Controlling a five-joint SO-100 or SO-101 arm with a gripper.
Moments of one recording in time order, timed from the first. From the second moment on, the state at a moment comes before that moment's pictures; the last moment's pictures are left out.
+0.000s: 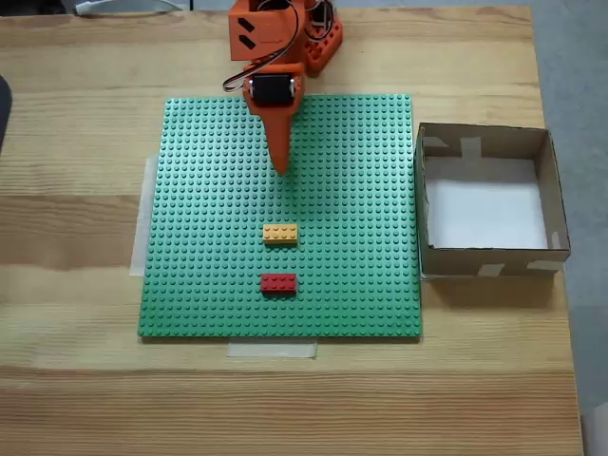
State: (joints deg) arm -1.3 186.7 181.9 45.5 0.4
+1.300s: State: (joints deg) arm -2.0 144.6 151.8 50.9 0.4
